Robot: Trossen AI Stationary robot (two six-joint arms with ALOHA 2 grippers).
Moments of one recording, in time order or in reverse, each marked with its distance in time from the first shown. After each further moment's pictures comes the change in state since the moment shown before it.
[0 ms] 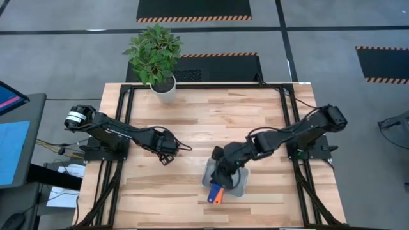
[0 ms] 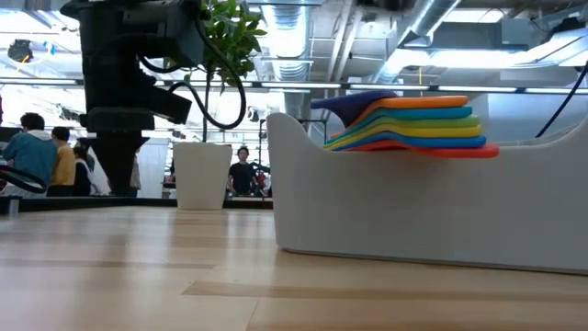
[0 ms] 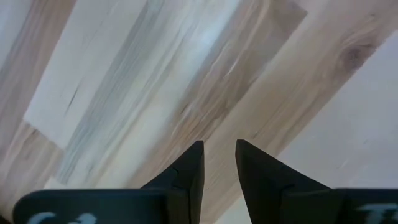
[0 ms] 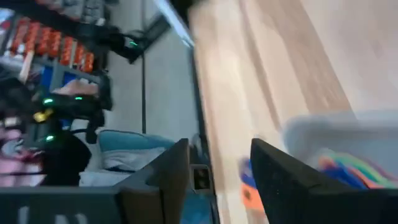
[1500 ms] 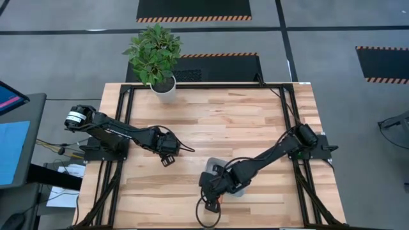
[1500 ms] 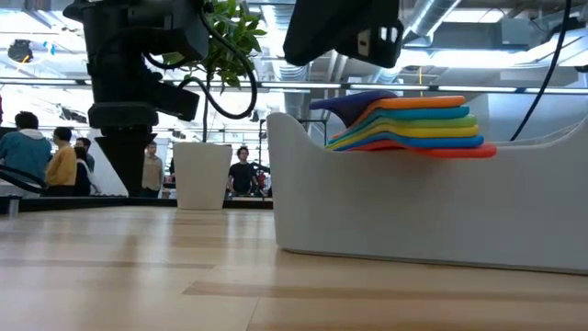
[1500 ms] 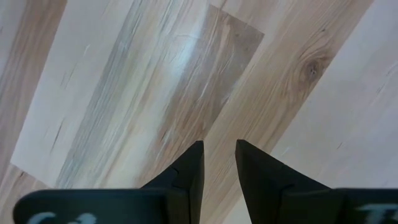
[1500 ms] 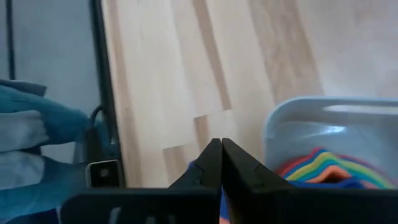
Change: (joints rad) left arm 0.000 0.000 0.000 0.076 0.002 0.122; right arm 0.143 0.423 0.372 -0.377 0.283 -0.105
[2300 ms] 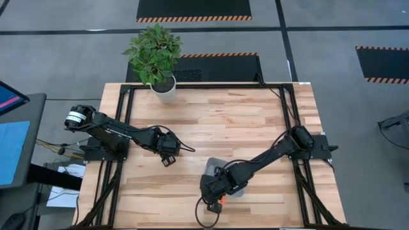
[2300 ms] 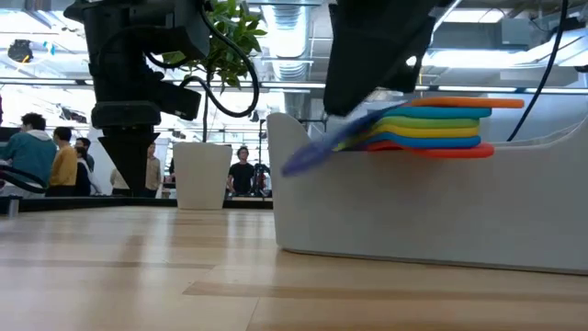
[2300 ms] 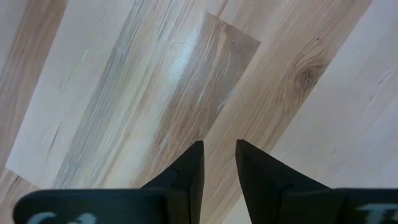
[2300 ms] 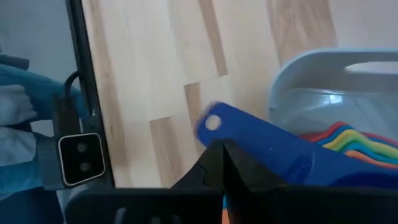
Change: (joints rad) left arm 0.000 0.000 0.000 0.018 -0.004 -0.006; right arm 0.006 0.049 -0.002 -0.048 -0.084 -0.003
